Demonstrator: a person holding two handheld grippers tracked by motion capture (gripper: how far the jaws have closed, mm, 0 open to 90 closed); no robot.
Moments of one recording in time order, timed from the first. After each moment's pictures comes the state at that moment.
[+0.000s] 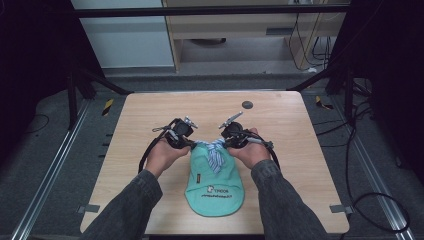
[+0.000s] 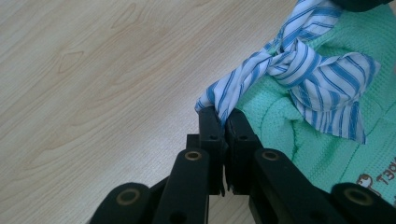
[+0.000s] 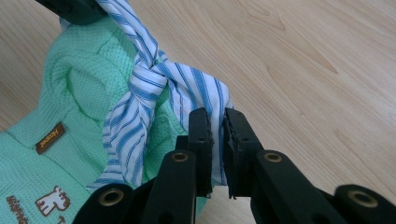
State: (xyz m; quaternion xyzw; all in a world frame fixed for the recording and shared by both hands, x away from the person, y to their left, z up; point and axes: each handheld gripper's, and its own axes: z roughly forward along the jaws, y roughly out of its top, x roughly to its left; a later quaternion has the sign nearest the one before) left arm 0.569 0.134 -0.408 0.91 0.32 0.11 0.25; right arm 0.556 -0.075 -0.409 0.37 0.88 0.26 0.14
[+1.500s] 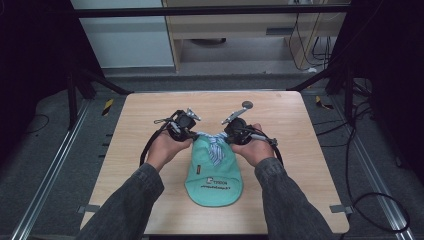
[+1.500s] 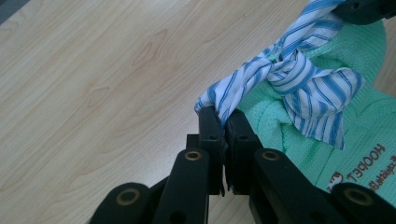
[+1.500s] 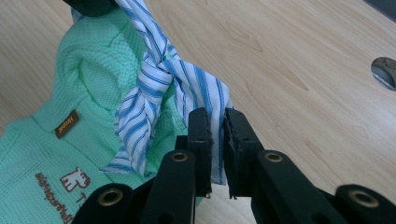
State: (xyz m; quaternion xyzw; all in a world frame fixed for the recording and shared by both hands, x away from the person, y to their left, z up) left arm 0.576 0.125 -0.383 0.91 0.30 0.14 0.26; right arm 0.554 -0.084 -0.391 0.35 0.87 0.28 0.18
